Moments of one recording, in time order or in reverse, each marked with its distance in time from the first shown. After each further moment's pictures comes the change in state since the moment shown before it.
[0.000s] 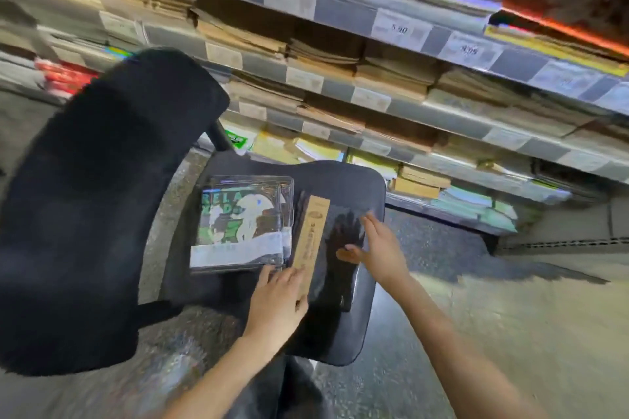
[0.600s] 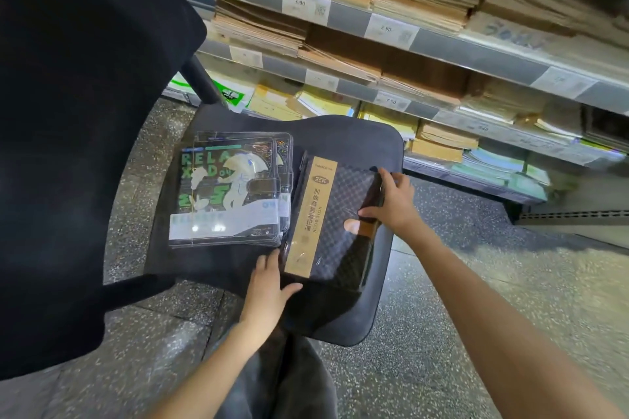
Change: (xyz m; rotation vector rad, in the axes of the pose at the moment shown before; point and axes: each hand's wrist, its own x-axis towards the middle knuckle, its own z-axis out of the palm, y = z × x) left_hand 0.014 -0.028 0.086 -0.513 -0.129 -0.437; right_hand 0.057 0.039 0.028 0.231 -0.055 0.157
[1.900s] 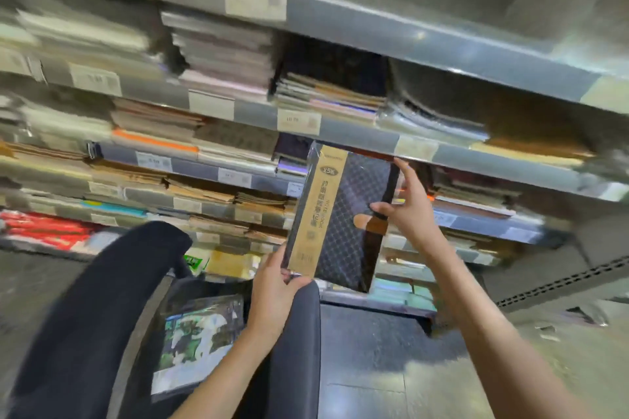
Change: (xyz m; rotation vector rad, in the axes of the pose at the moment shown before) left_hand -0.116 0.265 -0.195 -0.420 0.283 0.550; right_hand -0.161 -0.167 -0.344 0.404 0.577 -0.322
